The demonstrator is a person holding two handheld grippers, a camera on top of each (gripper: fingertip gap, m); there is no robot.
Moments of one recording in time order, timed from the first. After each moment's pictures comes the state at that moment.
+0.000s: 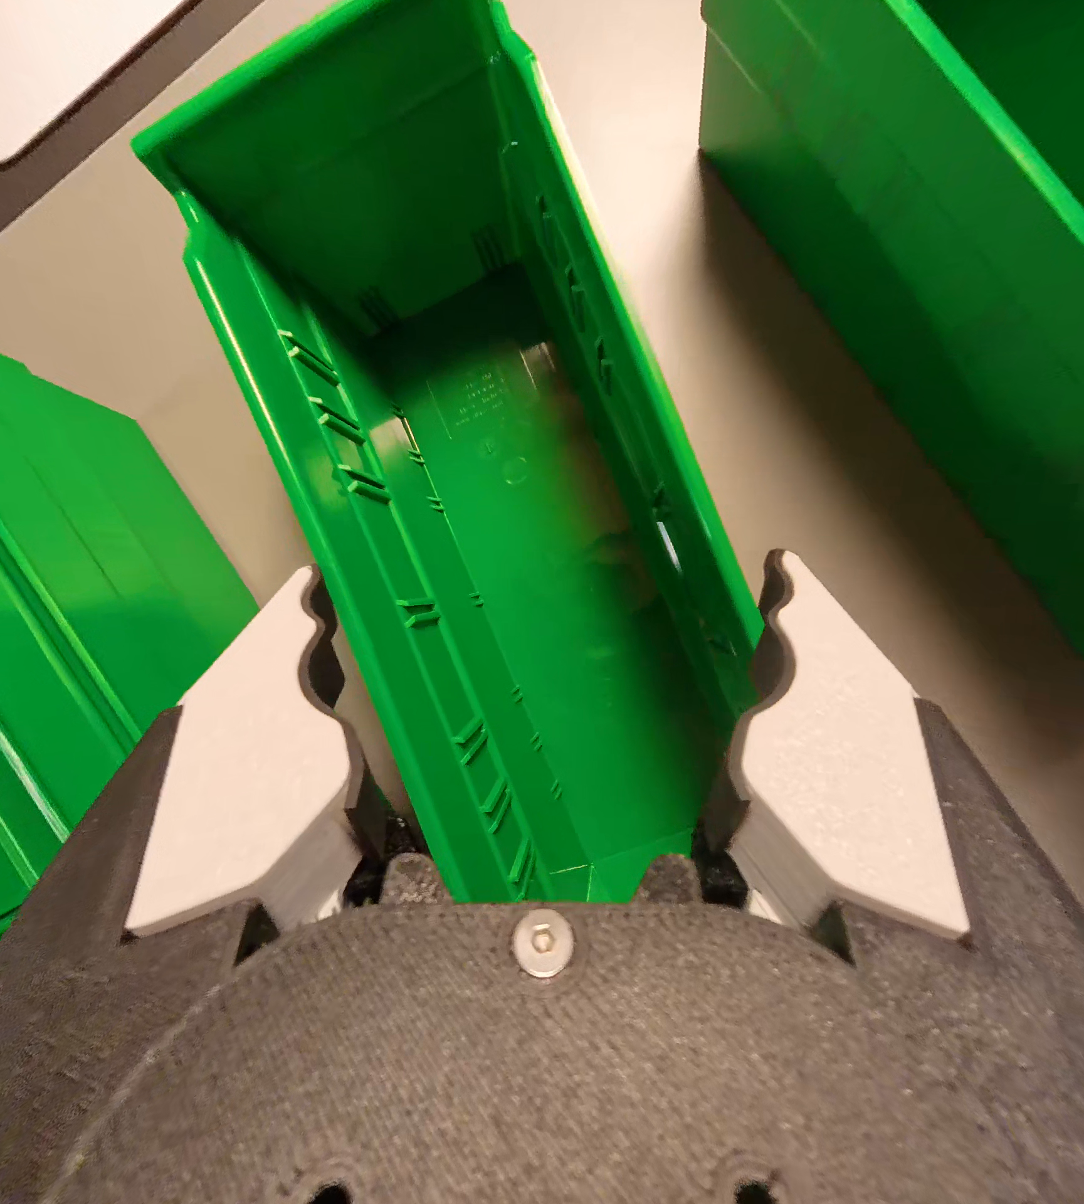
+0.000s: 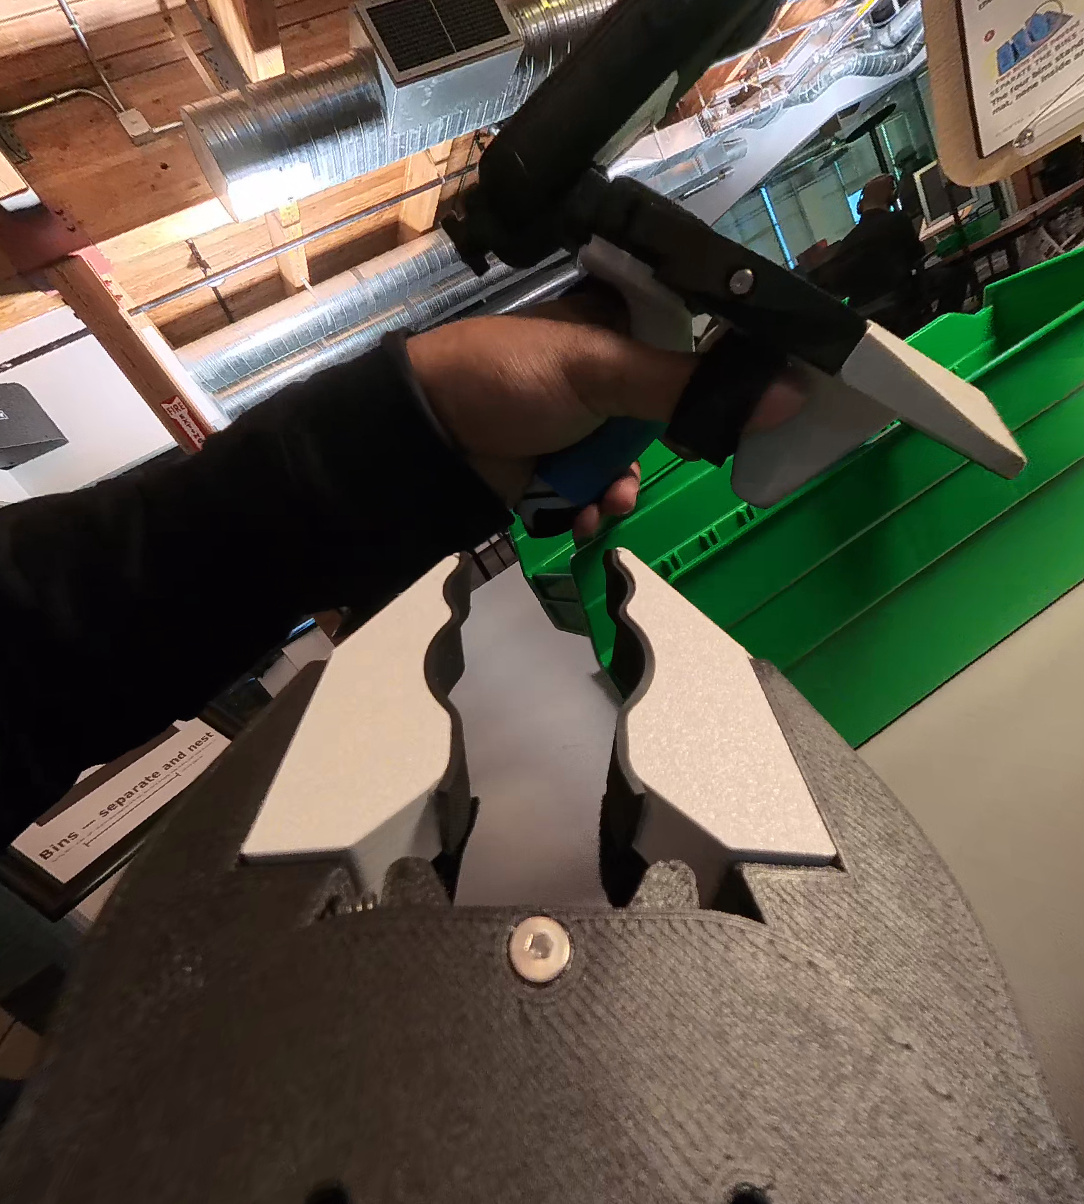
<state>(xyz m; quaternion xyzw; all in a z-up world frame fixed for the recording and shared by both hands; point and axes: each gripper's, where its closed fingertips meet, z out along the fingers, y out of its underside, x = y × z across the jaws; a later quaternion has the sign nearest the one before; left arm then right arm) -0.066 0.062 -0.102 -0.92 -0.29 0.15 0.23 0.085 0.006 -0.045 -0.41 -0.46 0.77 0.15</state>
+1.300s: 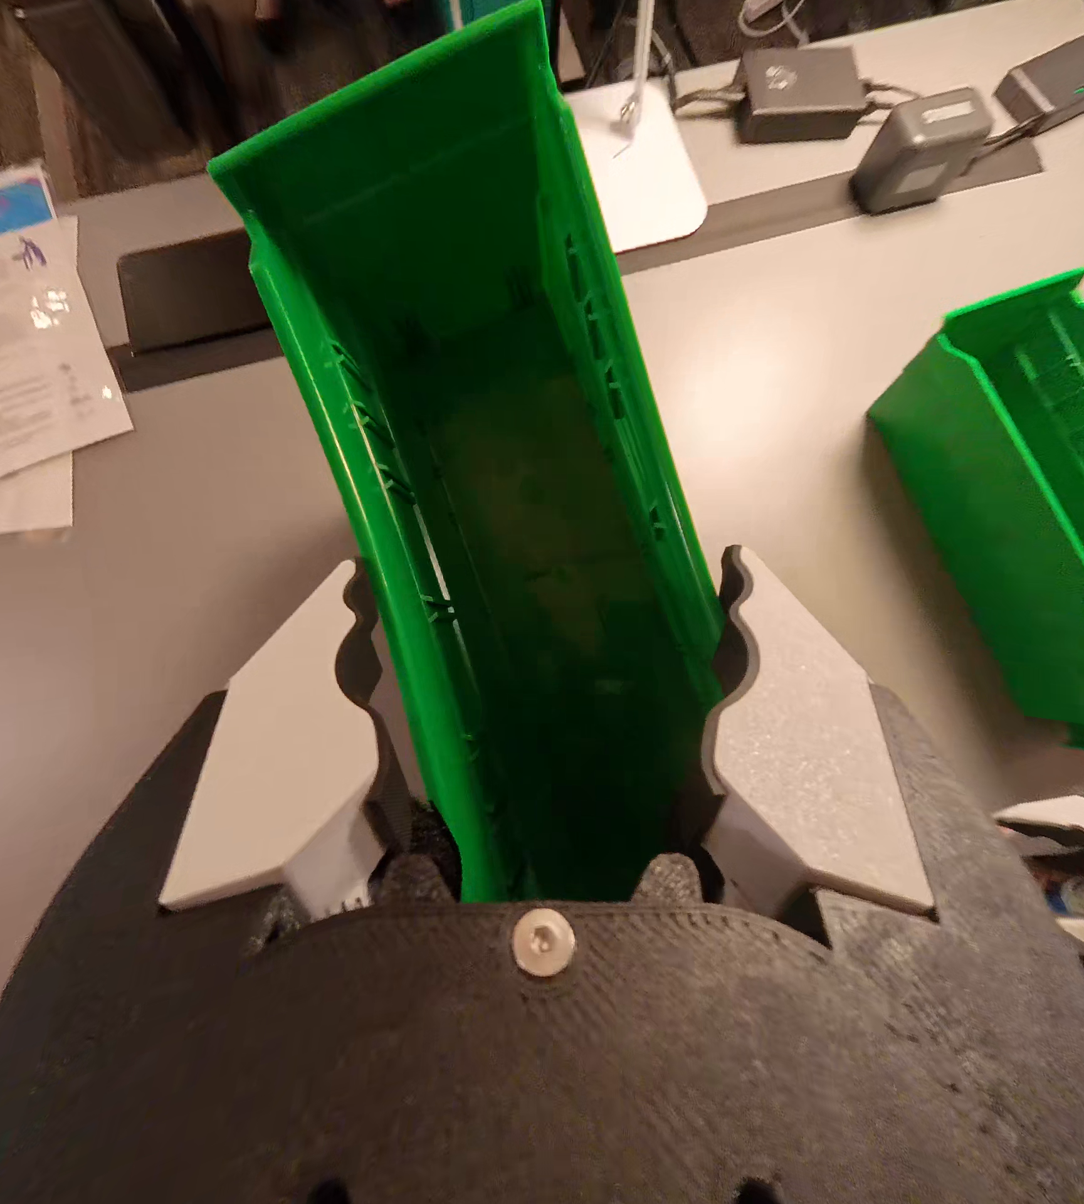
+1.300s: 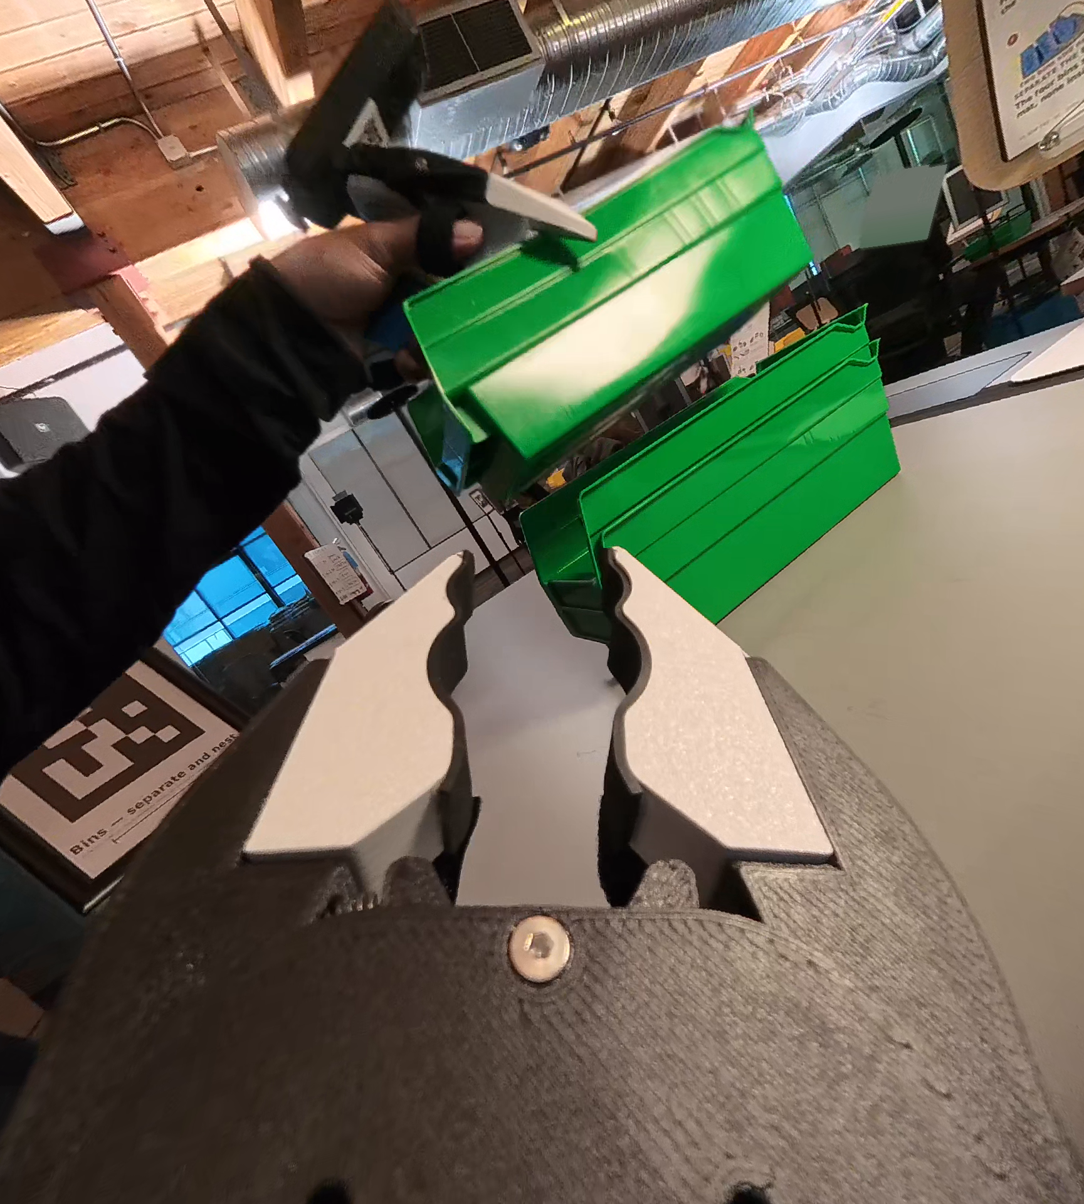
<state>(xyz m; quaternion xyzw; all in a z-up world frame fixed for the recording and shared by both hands) -0.147 -0.098 0.057 -0.83 -0.42 0.15 0.33 0.088 0.006 -0.042 -0.40 -0.45 0.78 0.14</state>
